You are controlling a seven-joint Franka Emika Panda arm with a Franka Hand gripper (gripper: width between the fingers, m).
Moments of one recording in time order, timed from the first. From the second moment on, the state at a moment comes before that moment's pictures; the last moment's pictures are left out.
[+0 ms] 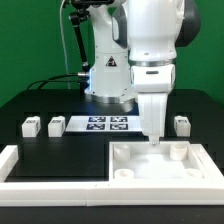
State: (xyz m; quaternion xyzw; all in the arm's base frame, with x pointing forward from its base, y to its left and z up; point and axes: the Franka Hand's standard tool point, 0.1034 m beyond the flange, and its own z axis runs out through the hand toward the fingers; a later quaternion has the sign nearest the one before) arm 0.480 0.085 0.034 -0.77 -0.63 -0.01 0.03
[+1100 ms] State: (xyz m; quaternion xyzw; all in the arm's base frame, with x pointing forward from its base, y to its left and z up) arm 0.460 0.143 0.054 -0.97 -0.24 0.00 0.02
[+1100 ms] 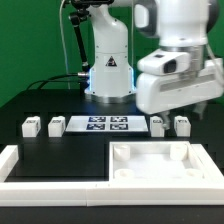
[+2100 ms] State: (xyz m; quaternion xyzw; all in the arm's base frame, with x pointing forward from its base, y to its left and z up) arm 0.414 0.163 0.047 -0.99 -0.02 0.13 0.01
